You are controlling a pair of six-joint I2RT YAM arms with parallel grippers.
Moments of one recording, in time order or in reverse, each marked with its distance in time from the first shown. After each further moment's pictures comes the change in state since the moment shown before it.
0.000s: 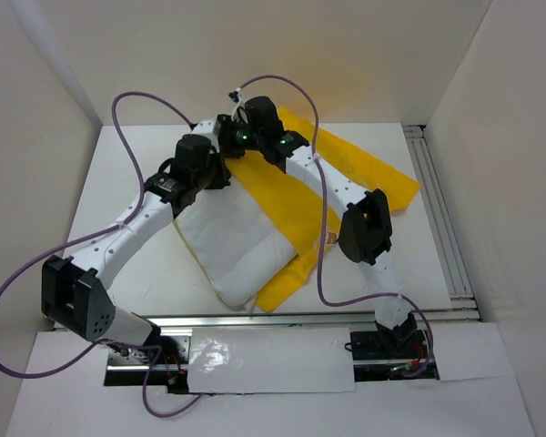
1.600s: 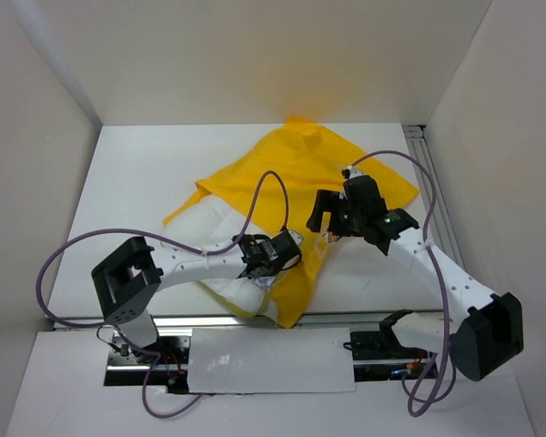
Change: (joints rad) left arm -0.604 0.233 -0.214 -0.260 -0.133 0.019; right arm -0.198 -1.061 -1.266 -0.236 0.430 -0.136
